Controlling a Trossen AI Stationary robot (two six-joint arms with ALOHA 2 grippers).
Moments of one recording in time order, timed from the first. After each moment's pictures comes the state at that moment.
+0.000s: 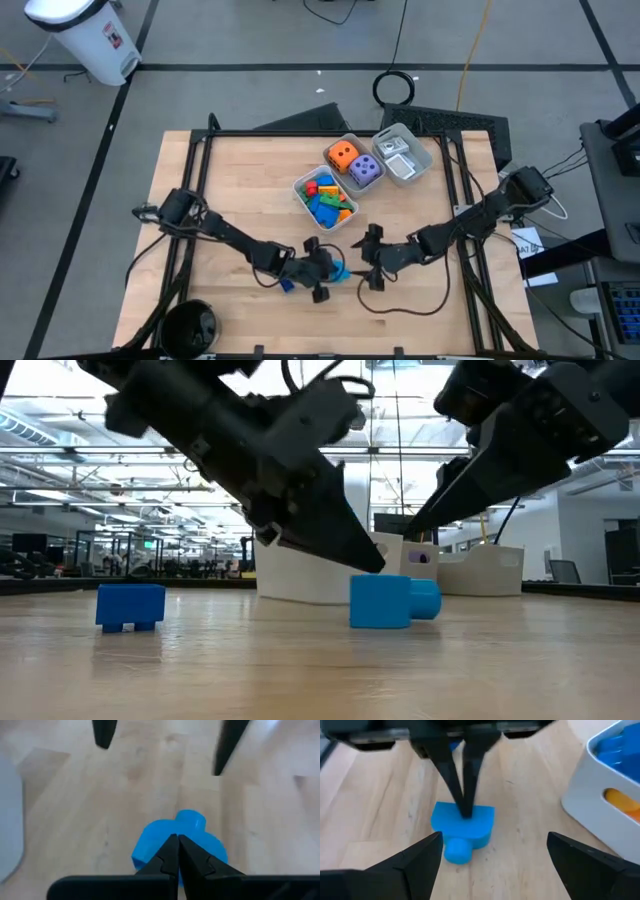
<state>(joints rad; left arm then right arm) -0.38 2.00 1.10 0.23 -0.36 -0.42 0.44 1.54 0.67 0.21 0.34 0.33</state>
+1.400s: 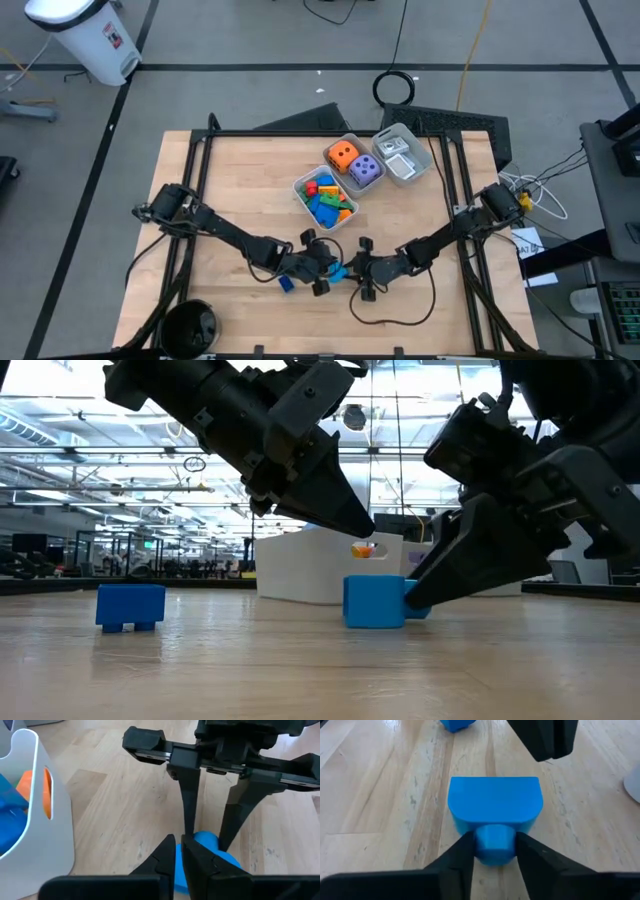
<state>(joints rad) -0.37 1.93 1.10 0.16 -0.45 -0.41 0.46 1.83 0.67 0.53 0.34 0.32</state>
